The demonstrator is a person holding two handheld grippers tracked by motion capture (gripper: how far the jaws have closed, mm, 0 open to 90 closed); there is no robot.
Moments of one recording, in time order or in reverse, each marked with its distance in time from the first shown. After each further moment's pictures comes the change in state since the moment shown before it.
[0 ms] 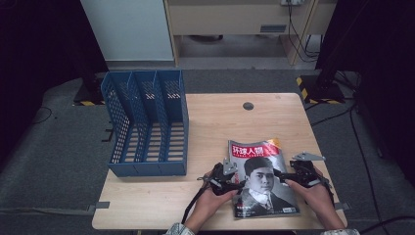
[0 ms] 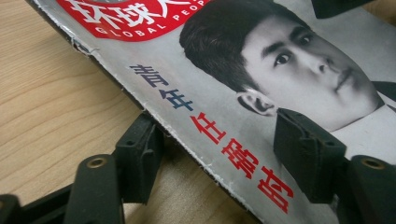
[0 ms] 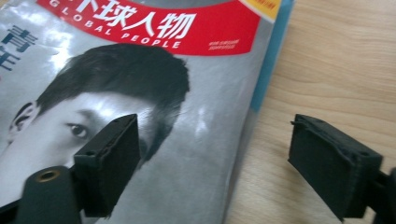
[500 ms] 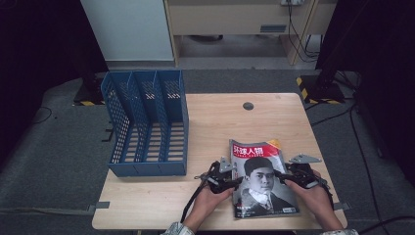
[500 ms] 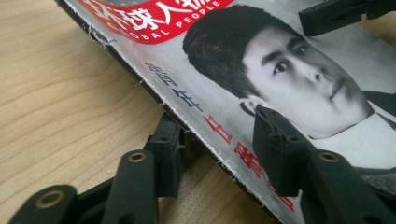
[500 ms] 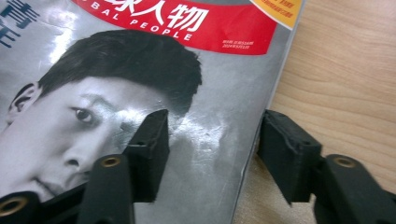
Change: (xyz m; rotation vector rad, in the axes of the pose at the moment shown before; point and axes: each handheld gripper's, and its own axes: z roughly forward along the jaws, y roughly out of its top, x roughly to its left) left arm 0.007 0.000 -0.004 -0.027 -0.035 -0.025; right arm 0.009 -0.002 -0.002 0.023 -0.019 -0.065
